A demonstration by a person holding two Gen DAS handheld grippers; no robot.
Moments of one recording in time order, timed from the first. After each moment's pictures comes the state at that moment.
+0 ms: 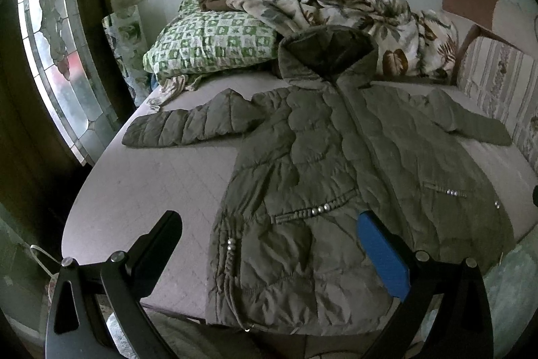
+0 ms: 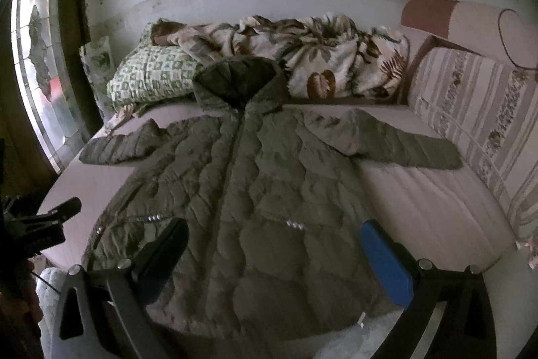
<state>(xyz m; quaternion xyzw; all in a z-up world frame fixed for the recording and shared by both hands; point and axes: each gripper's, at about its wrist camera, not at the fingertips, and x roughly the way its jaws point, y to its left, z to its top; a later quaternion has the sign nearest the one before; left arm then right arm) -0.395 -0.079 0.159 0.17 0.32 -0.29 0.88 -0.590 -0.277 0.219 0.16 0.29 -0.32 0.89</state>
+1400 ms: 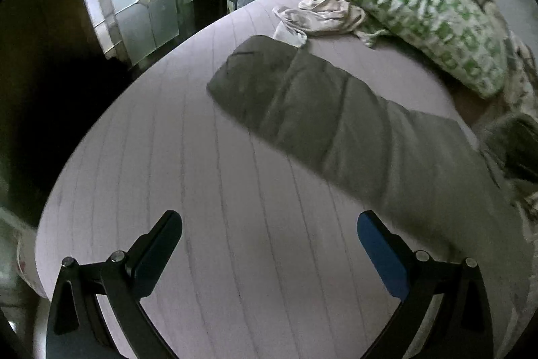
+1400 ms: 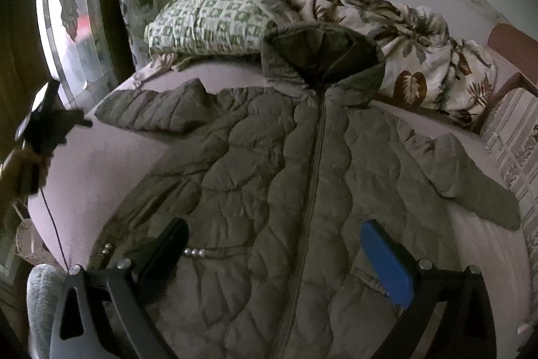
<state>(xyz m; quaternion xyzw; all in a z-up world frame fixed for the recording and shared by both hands) 0.038 0.024 0.060 0.00 0.53 -0.12 0.84 -0.382 -0.270 0.180 0.08 0.42 -0.22 0.88</state>
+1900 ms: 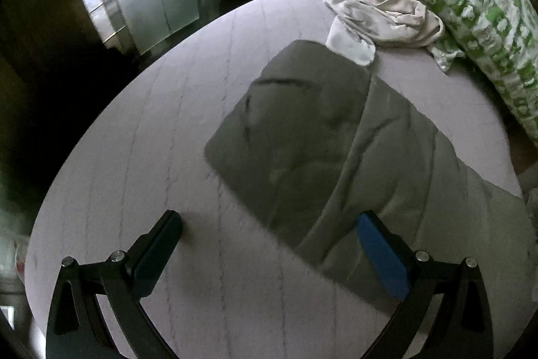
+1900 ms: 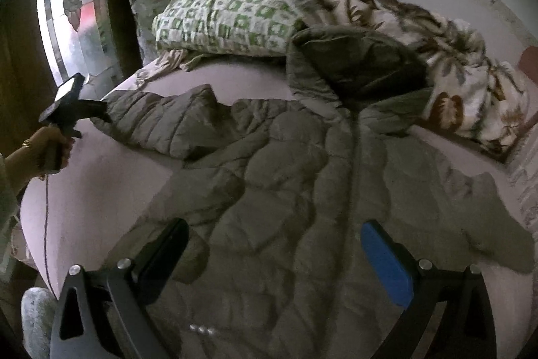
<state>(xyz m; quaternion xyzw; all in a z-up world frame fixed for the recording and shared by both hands) 0.147 0.014 0.011 -0.02 0.56 -0.06 0.83 -0.276 -0.283 0.161 0.06 0.43 -0.18 0.88</state>
